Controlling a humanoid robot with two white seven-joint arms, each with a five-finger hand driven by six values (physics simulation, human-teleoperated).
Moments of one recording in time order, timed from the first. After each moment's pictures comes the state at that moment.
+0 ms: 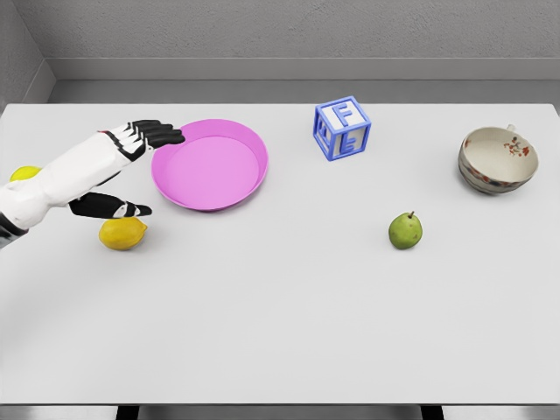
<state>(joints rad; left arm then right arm) -0.24 0.79 -0.27 -1.68 -0.17 -0.61 -0.24 -0.04 0.00 -0.28 0.13 0.31 -0.12 -0.20</state>
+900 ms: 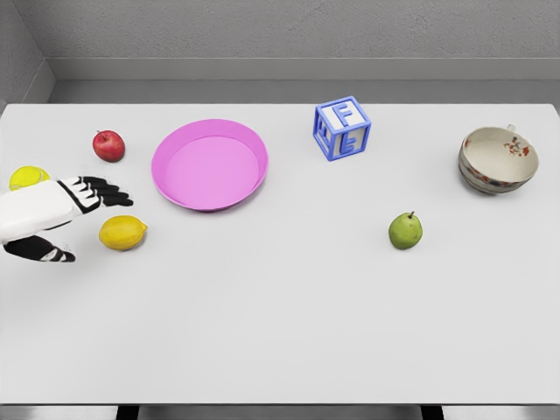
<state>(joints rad) -0.10 1.08 -0.24 -1.68 -0.22 -0.61 -0.37 -0.04 0.00 -0.28 0.13 0.31 -0.12 -0.20</state>
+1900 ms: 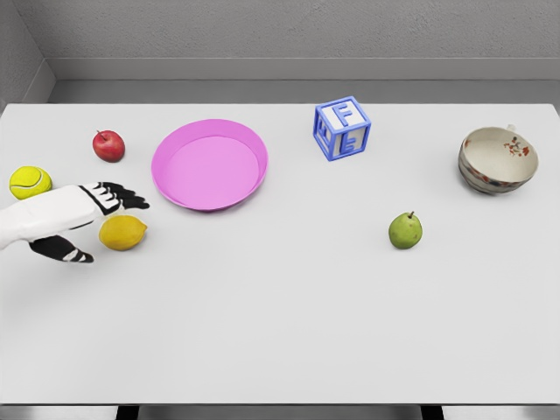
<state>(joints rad) -0.19 0.95 -0.28 -1.58 -0.26 -0.61 -0.47 -0.04 0.00 -0.28 0.13 0.31 -0.12 -0.20</state>
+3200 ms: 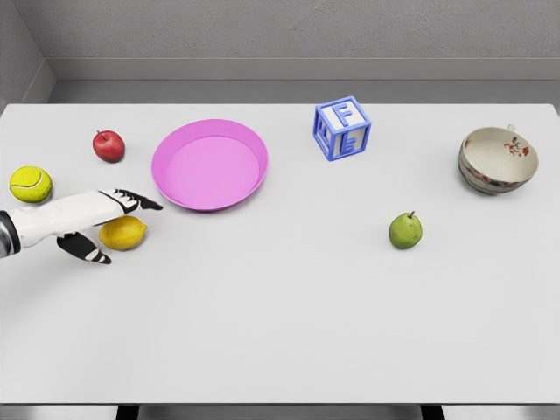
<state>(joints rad) -0.29 0.84 -0.37 -1.48 -0.30 -0.49 -0.56 -0.04 0.00 -0.28 0.13 0.31 -0.12 -0.20</state>
